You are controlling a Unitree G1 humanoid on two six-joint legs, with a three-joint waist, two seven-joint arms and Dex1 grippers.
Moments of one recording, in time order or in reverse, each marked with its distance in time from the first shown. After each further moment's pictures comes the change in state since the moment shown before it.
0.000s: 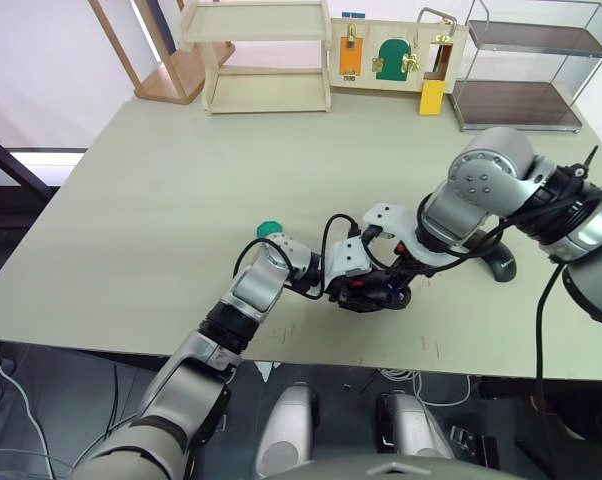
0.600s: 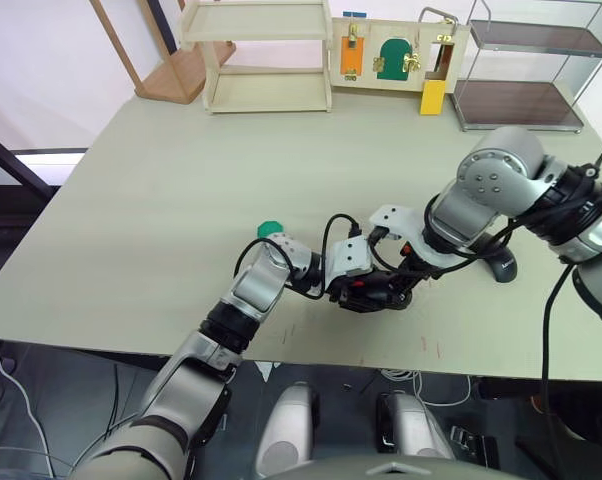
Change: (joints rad) left arm -0.002 -0.003 0.000 0.001 0.002 -0.001 -0.002; right arm 0.002 -0.053 0.021 -0.024 0.048 0.002 0.013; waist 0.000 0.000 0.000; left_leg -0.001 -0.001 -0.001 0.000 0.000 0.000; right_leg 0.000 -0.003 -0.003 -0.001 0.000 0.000
